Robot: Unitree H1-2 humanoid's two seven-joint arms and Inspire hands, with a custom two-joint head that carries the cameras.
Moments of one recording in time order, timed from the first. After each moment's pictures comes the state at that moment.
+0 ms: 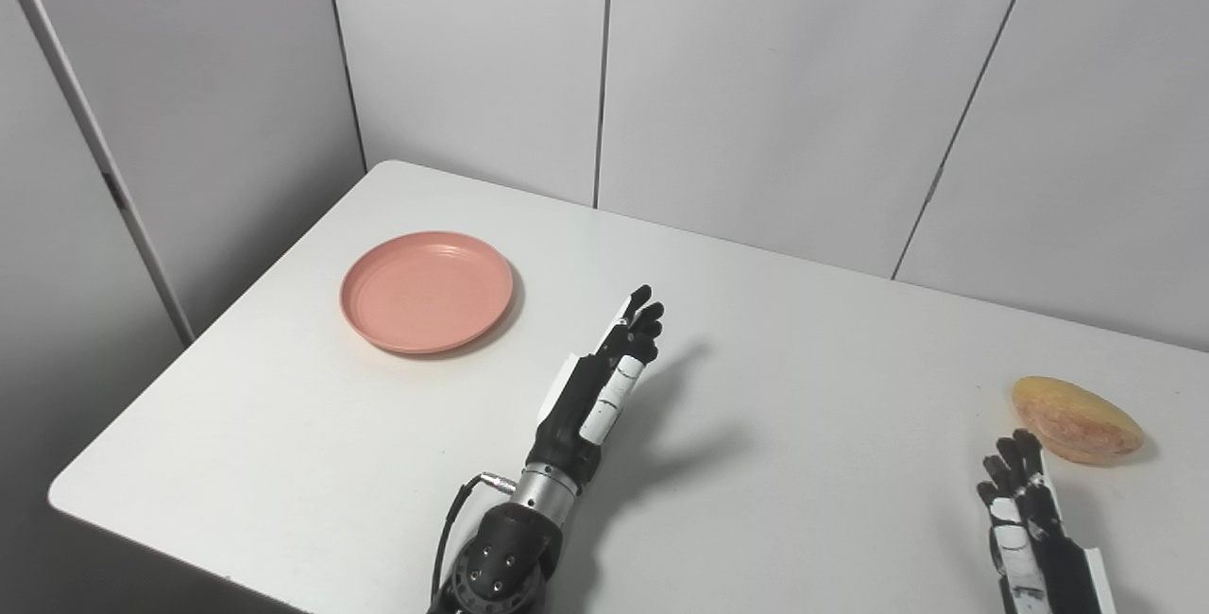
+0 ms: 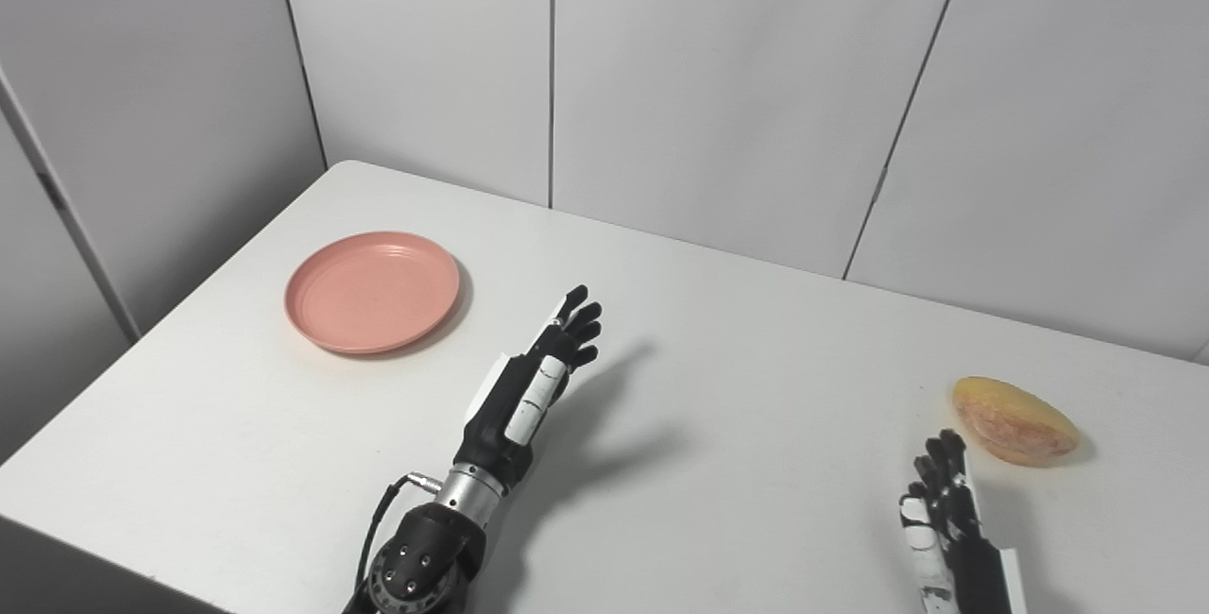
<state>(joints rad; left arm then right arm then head) -0.22 0.02 0.01 0.12 0.01 -0.17 -0.03 -0.07 -0.05 -0.02 0.01 0.11 -0.14 0.09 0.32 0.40</state>
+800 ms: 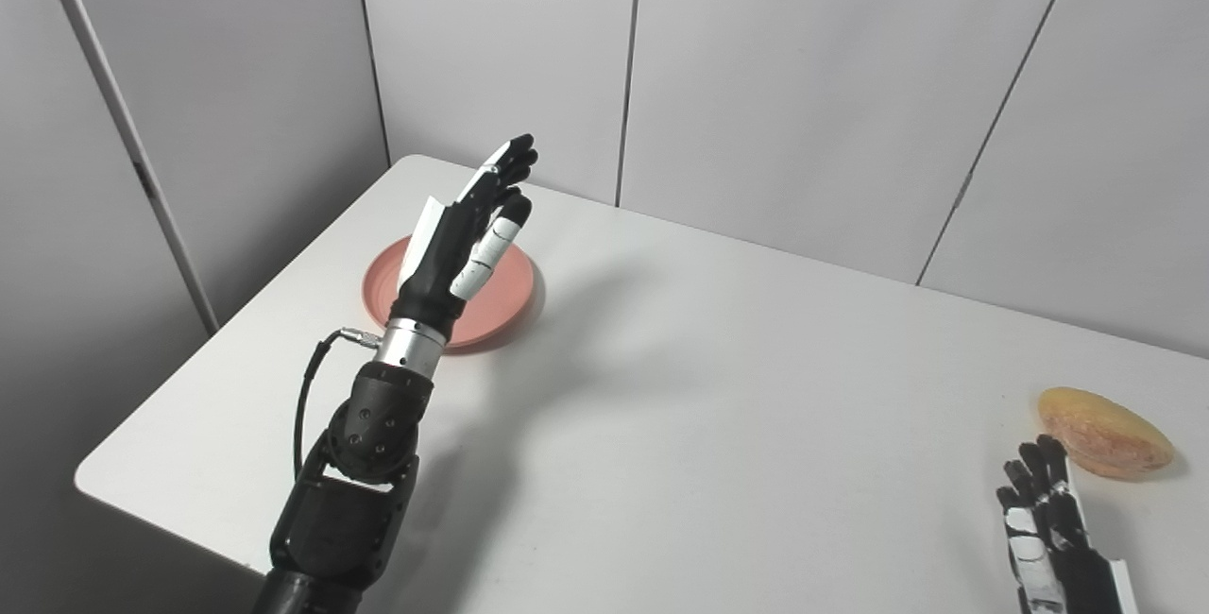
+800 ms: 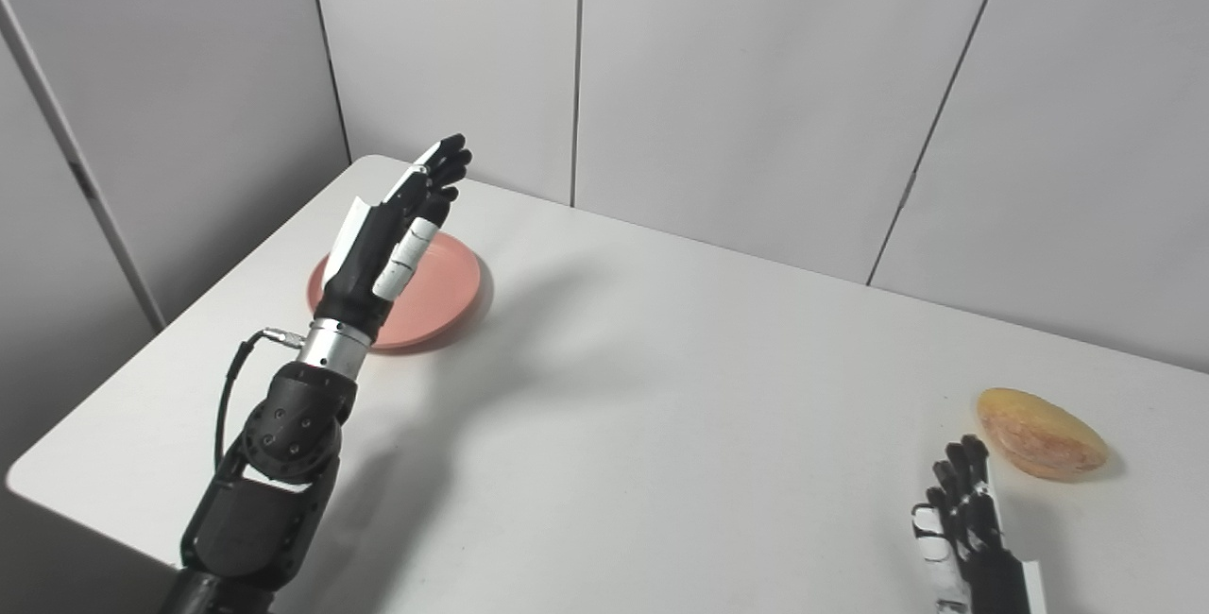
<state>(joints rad) -0.37 0.31 0.18 0.05 0.10 -0.17 0.01 -0.05 -0.05 -0.01 -0.03 0.12 -0.13 0.10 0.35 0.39</state>
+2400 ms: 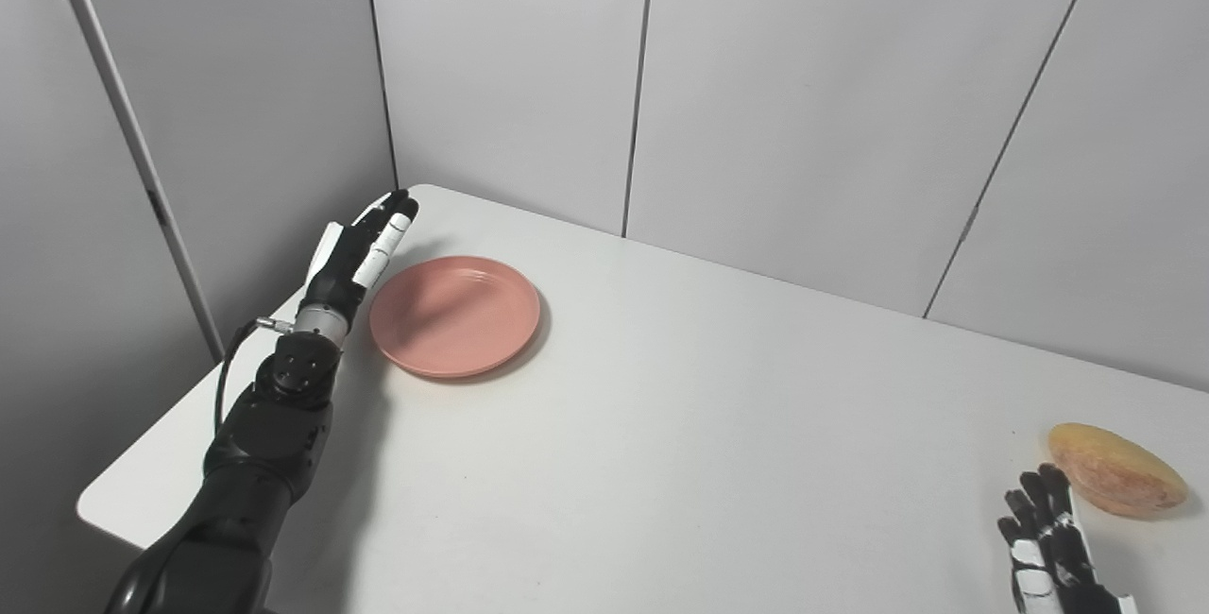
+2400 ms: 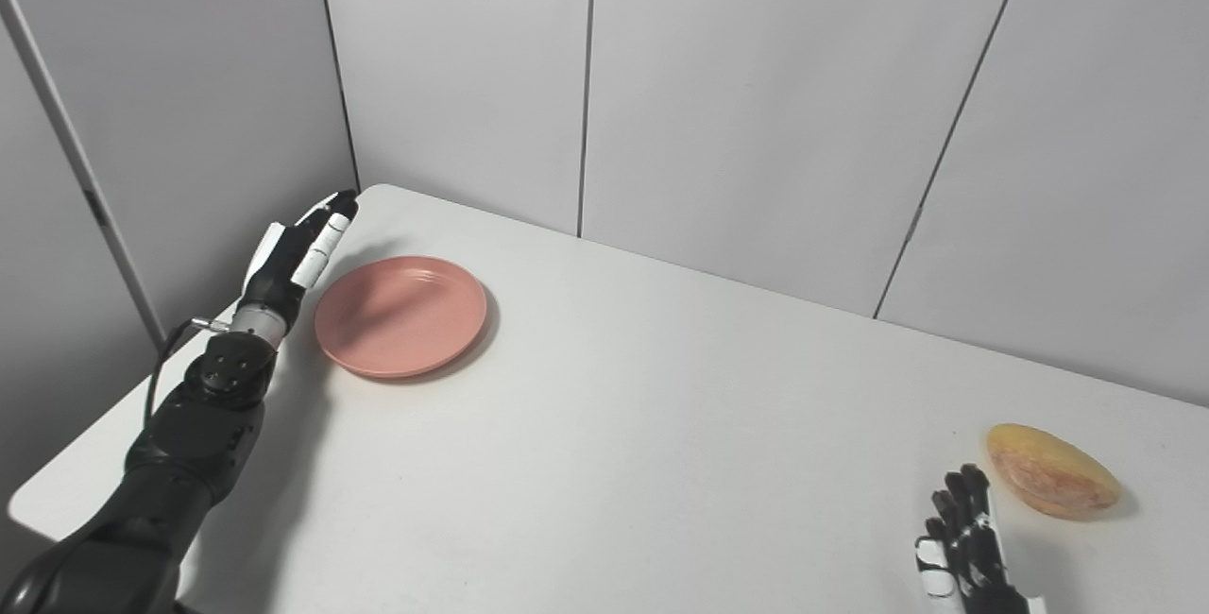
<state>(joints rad) -0.61 0.54 0.21 0.89 -0.02 -0.28 -0.01 -0.04 -0.05 0.01 -0.08 0.13 -0.10 0.10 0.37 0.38</state>
